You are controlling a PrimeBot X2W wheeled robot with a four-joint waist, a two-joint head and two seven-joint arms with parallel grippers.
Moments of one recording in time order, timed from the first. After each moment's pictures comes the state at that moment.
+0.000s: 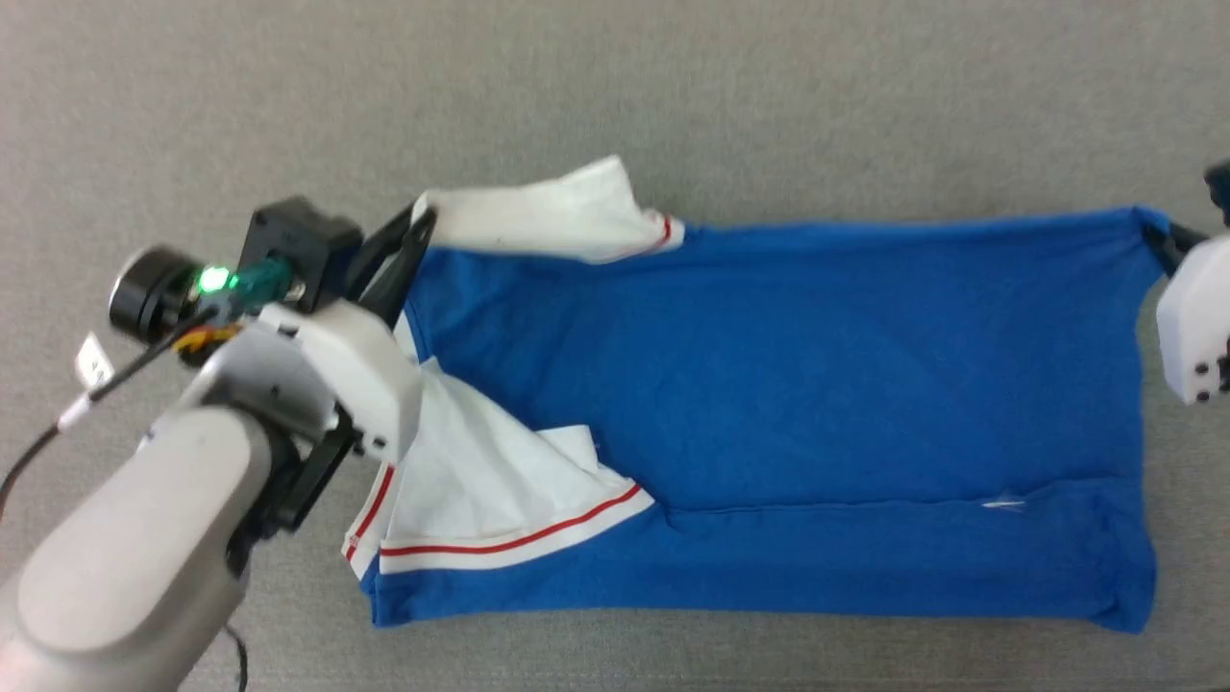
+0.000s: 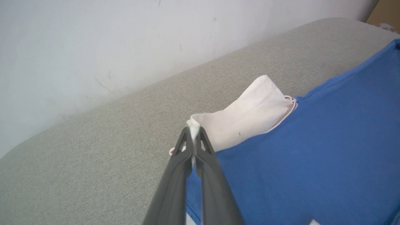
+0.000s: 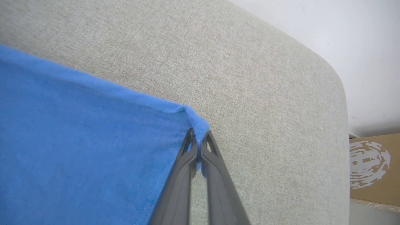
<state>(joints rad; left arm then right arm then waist) -0.63 0.67 -0.67 -0.07 -0.59 0.16 0.21 -0.72 -0.67 0.49 0.55 0.49 0.13 0.28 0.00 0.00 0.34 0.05</state>
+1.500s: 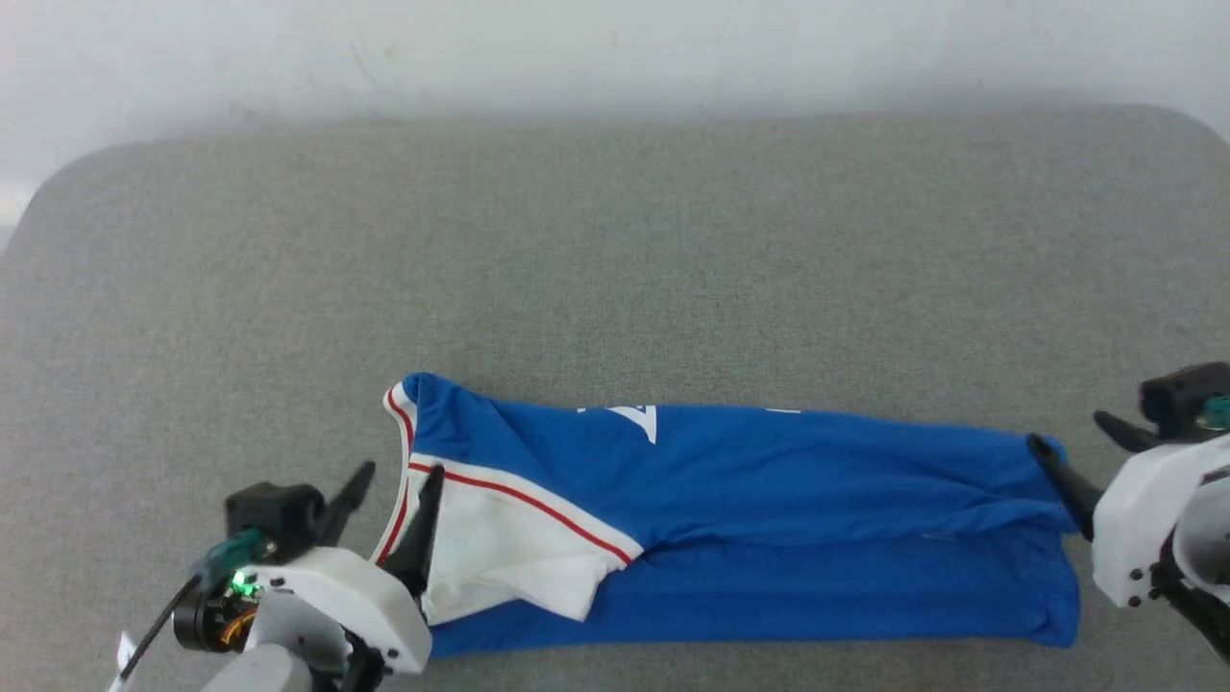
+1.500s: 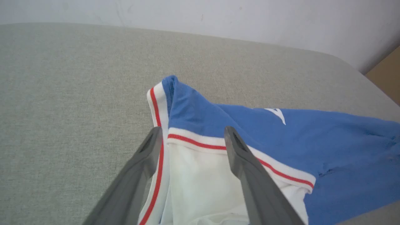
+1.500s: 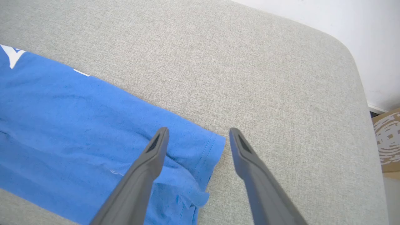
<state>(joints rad) -0.18 0.56 -0.62 0.08 -0.83 0.24 -0.09 -0.20 -0.56 0.22 0.17 0.47 0.13 0.37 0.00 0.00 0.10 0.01</state>
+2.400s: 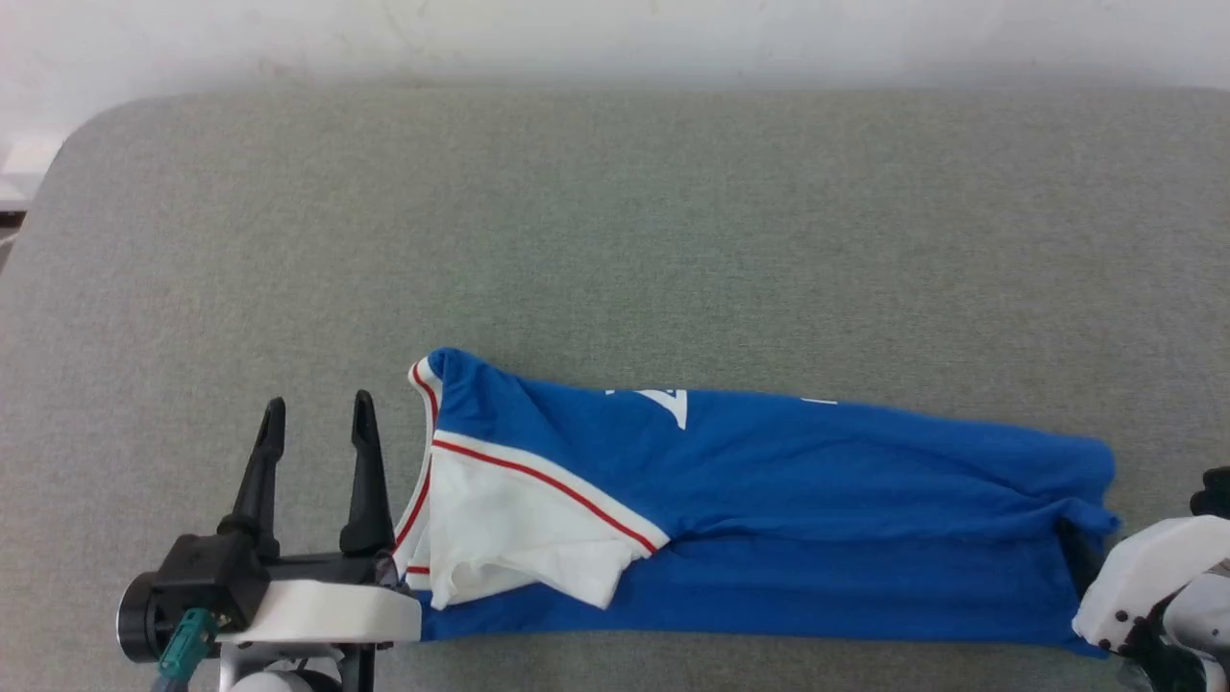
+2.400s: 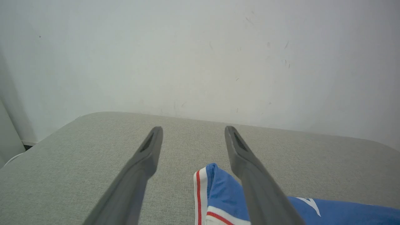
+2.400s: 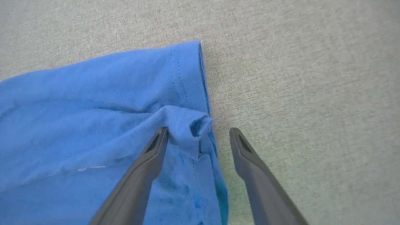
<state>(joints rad) 0.02 0.11 -0.05 -0.08 -0.22 0.07 -0.26 -0.09 -0.06 -0.37 0.23 0.23 0.13 0.53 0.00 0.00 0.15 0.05</state>
